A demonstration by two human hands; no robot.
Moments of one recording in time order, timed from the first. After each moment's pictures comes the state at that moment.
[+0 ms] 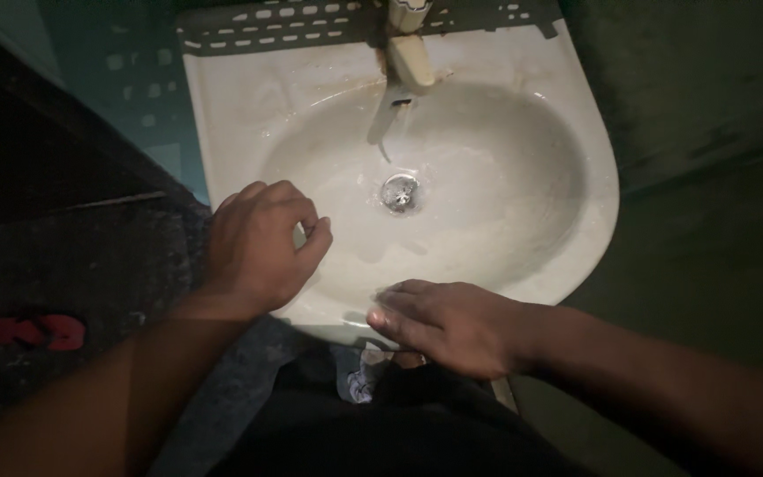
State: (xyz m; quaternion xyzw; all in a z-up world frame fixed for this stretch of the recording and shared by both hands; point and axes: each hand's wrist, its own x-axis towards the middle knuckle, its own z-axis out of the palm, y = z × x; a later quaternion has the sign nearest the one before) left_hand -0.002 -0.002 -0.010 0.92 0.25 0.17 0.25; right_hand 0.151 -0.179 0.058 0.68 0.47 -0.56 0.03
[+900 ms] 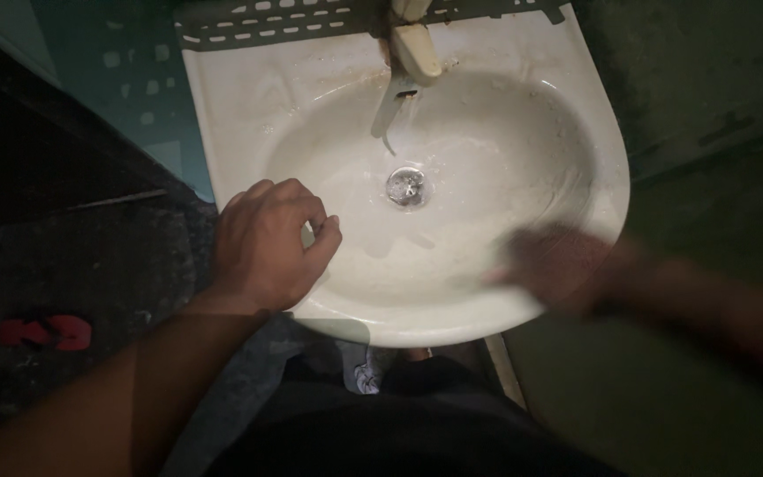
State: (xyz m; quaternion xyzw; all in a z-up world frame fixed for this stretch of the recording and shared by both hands) left_hand -0.001 0.000 -0.007 0.92 0.25 0.14 0.26; right_hand 0.273 -0.244 -0.001 0.73 0.54 -0.32 0.27
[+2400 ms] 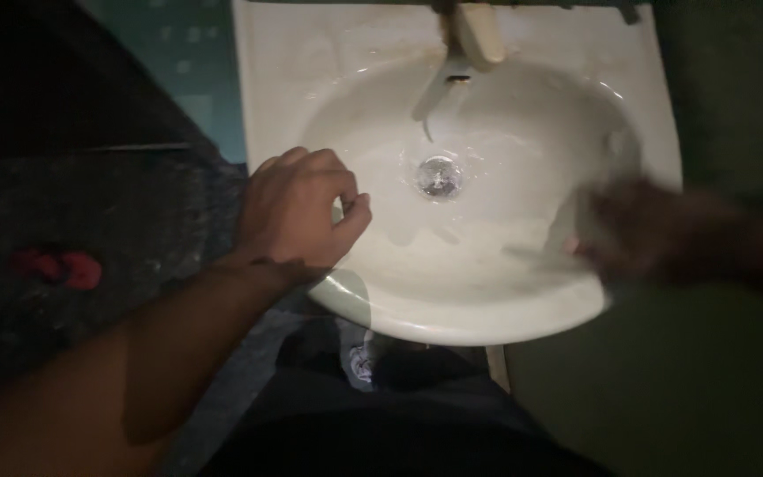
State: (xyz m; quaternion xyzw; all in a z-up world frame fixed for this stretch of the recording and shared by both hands) left_hand -0.006 0.004 -0.017 0.91 0.25 0.17 0.28; right_hand 0.399 -0.265 -0.030 0.34 0.94 -0.01 0.11
